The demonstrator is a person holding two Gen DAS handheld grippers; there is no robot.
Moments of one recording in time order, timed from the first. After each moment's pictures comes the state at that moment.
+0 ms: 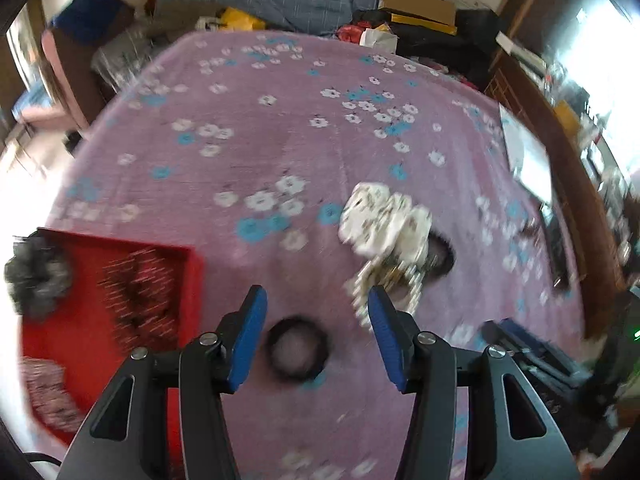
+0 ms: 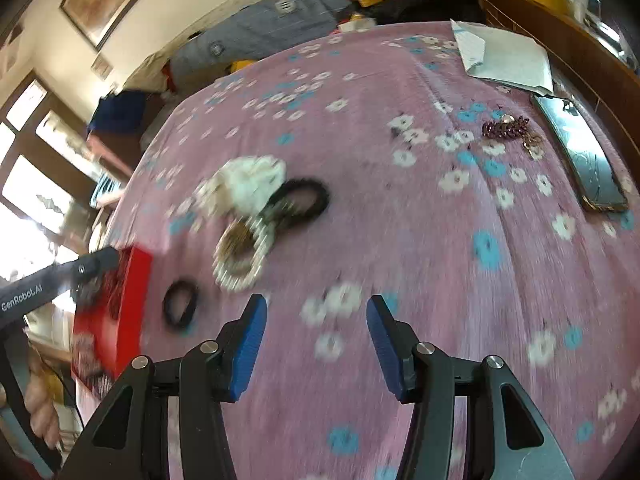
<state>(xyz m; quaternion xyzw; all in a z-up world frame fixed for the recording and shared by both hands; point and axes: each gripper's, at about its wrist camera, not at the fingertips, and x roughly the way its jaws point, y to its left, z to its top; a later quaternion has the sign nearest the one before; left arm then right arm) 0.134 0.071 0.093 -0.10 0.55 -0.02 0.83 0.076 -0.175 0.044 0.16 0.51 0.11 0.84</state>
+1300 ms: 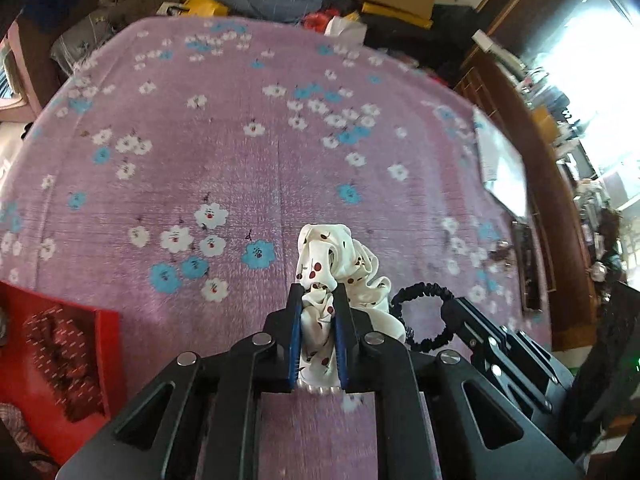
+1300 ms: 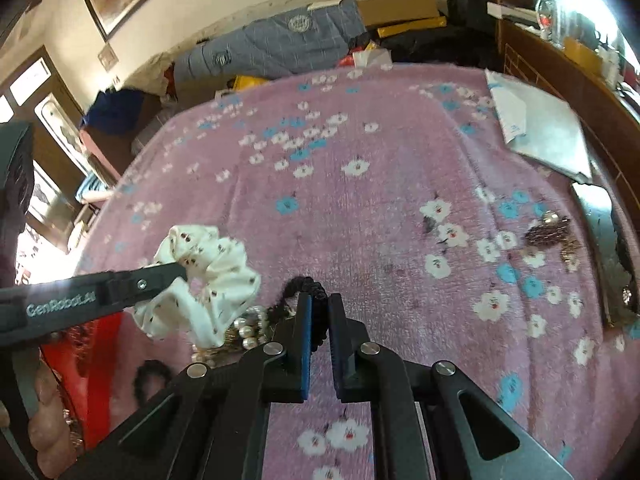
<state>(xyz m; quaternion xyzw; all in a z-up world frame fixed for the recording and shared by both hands) 0.176 0.046 0.084 -0.12 0.55 -0.09 0.82 0.126 -0.144 0.062 0.09 0.46 0.11 0.88</state>
